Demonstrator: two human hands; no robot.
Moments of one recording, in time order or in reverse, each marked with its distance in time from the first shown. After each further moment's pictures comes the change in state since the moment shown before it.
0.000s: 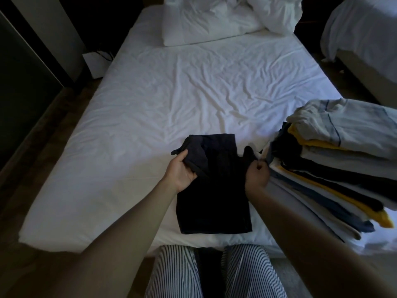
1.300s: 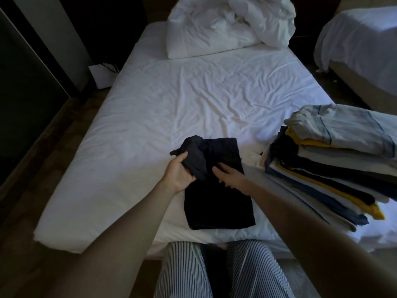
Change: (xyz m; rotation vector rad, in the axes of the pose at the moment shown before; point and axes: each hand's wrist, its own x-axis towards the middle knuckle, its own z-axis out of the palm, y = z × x) left_hand -0.041 0.017 -0.002 0.051 0.007 -0.014; right_hand -0.046 -0.022 -0.008 -0.107 -0.898 -0.297
